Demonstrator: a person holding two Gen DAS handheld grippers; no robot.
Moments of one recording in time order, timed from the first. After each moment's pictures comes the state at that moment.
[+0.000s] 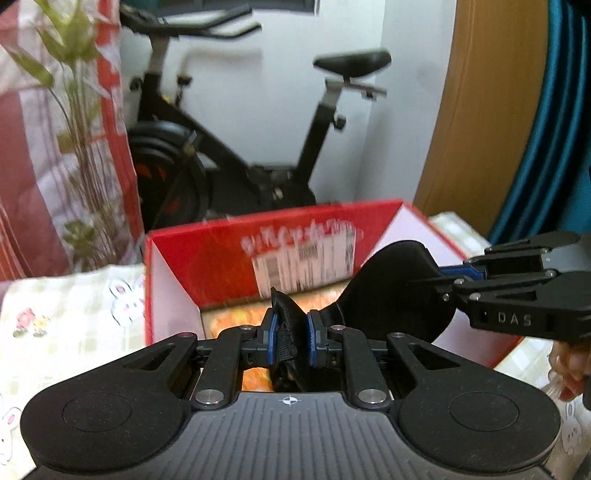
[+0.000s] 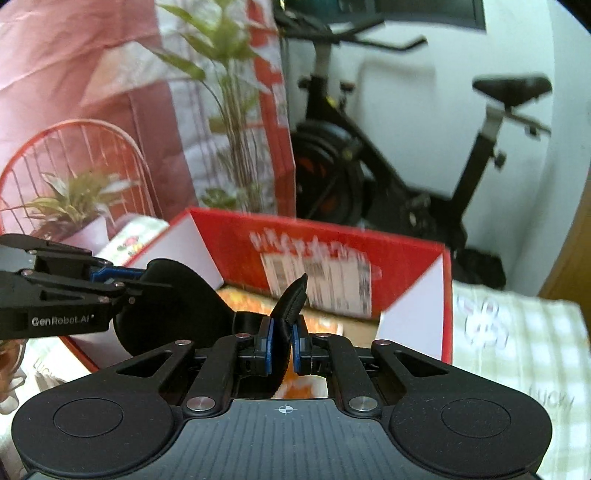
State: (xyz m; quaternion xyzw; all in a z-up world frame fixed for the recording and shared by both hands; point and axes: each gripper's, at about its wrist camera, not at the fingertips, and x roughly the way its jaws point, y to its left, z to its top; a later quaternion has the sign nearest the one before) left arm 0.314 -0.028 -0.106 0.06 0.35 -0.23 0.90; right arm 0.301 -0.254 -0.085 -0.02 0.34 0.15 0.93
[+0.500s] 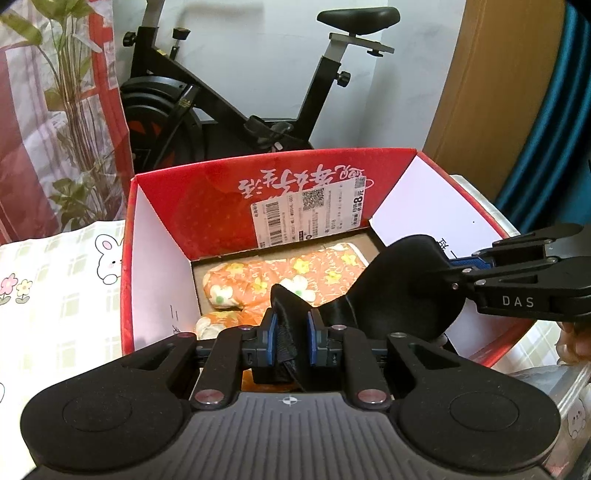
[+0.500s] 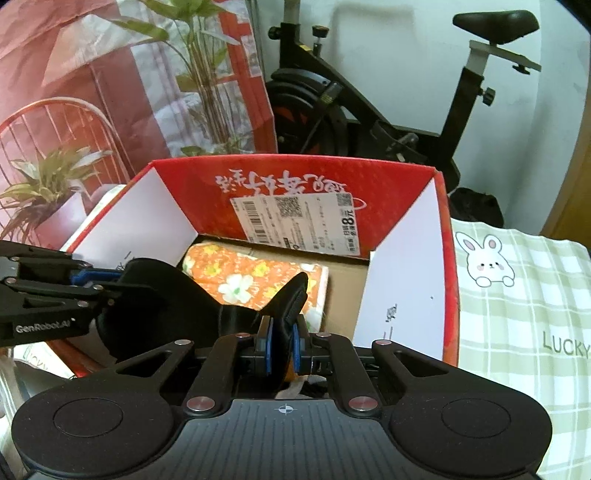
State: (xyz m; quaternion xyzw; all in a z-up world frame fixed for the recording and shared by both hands) left arm 0.325 -0.021 -0.130 0.06 0.41 -0.23 0.88; right arm 0.316 -0.268 -0.117 0.00 0.41 0.12 0.90
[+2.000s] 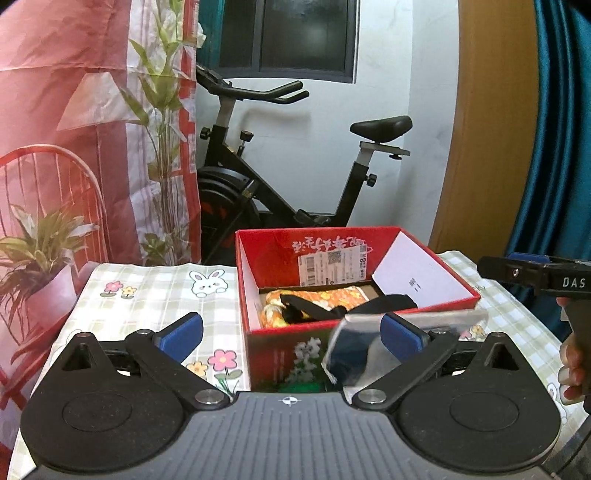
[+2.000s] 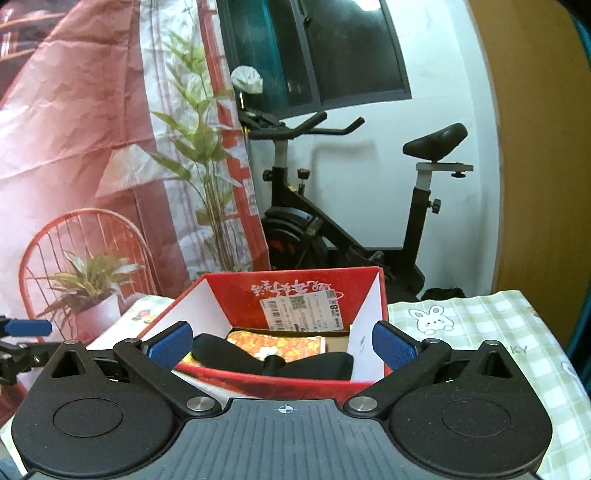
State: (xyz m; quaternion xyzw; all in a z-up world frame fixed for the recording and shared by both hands) left arm 0.141 0.028 -0.064 0.03 0.25 -0.15 0.96; right arm 0.127 -0.285 -0.053 0.04 0.18 0.10 0.98
